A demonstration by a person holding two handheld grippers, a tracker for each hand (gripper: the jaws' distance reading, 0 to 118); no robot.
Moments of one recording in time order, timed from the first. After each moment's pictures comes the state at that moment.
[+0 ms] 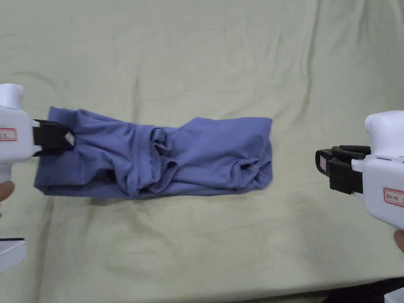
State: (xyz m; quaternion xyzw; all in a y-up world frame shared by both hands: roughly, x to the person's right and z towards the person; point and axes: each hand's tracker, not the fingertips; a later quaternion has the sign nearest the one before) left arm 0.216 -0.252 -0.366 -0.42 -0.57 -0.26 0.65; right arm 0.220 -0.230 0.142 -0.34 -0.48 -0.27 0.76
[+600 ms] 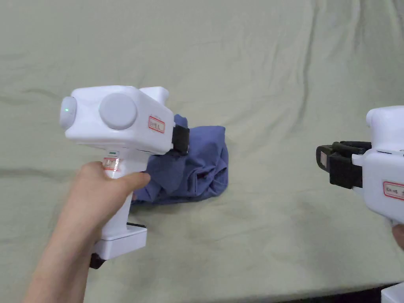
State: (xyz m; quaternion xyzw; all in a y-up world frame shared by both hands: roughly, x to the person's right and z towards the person) left arm 0.301 -0.281 -0.166 -0.47 -0.67 -0.31 0.48; right arm 0.221 -0.218 0.161 -0.31 -0.49 -0.28 0.76
